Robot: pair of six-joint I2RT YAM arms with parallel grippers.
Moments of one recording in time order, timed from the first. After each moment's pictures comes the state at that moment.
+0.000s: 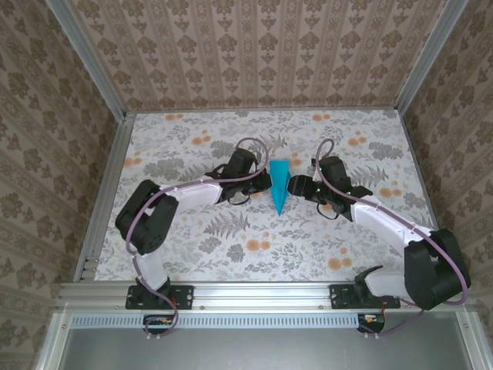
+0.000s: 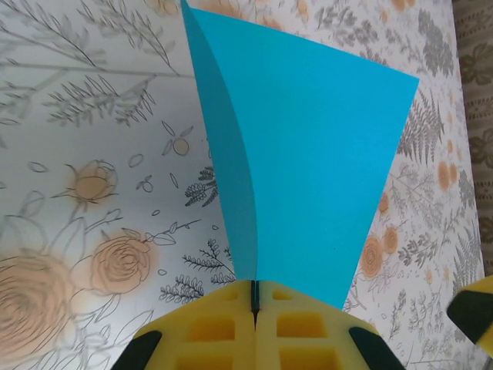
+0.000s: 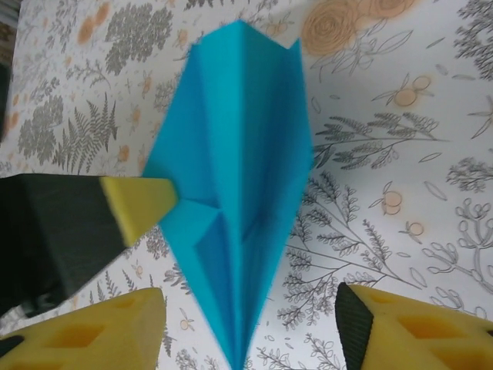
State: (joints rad) left arm -0.75 1.85 1.09 0.04 0.28 -0.81; right arm 0.37 1.31 0.74 -0.19 -0.22 0.63
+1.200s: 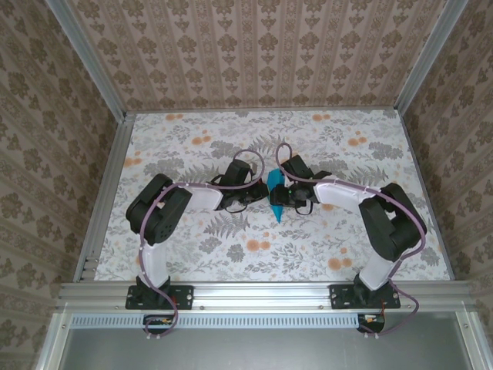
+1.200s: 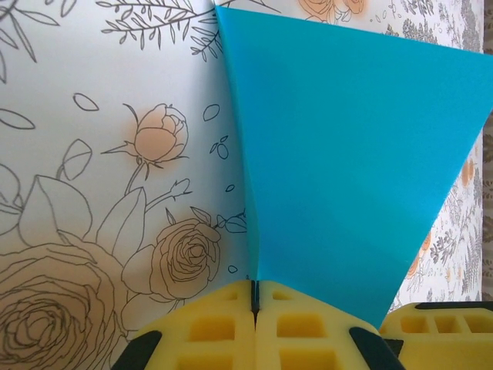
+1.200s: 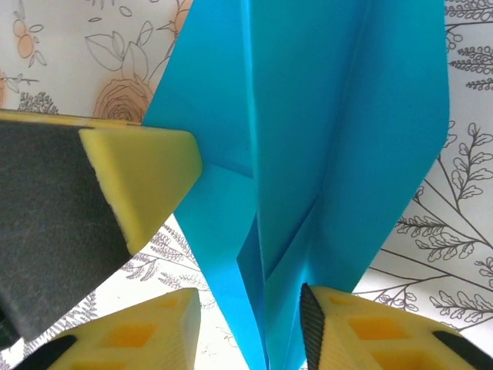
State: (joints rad) left arm -0.71 1.94 0.98 0.24 0.36 -0.88; right arm 0.52 1.72 1.00 -0.38 -0.17 0.57
